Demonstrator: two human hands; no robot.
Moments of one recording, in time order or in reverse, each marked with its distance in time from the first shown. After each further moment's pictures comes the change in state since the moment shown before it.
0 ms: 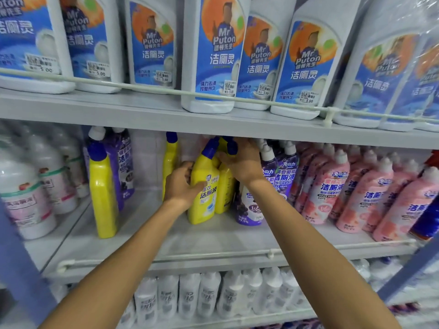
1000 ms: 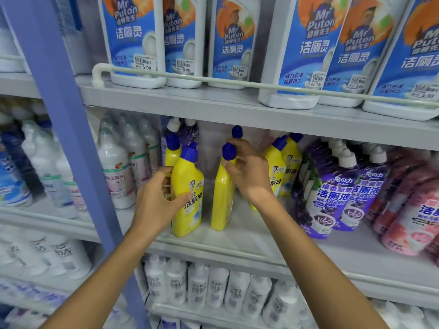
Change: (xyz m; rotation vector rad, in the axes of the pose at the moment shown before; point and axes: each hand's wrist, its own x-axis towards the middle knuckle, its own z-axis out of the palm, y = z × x) left_hand -0.098 -0.006 -0.158 0.266 0.341 -0.023; right_hand -0.051 -0.088 0.086 0.471 -0.133 -0.213
